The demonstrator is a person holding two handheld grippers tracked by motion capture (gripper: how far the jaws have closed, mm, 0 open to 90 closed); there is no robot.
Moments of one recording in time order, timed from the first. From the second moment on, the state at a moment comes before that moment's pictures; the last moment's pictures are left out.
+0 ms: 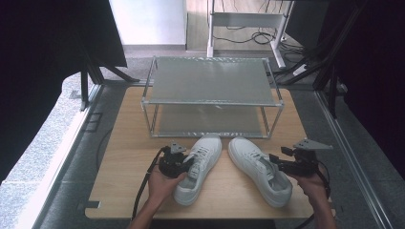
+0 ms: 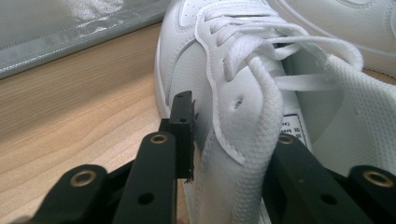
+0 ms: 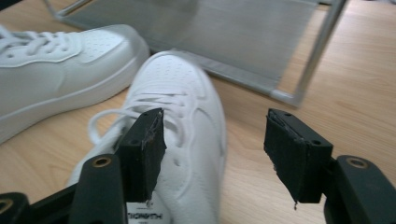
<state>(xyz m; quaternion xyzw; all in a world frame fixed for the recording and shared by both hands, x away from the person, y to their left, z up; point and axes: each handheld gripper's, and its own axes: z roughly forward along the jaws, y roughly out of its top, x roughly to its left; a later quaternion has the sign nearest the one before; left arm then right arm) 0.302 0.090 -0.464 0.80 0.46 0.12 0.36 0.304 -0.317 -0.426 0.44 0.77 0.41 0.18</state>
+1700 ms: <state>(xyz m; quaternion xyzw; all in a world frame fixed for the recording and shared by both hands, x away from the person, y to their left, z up) 0.300 0.093 -0.467 0.79 0.47 0.13 0.38 0.326 -0.296 -0.458 0.43 0.85 0.26 0.16</state>
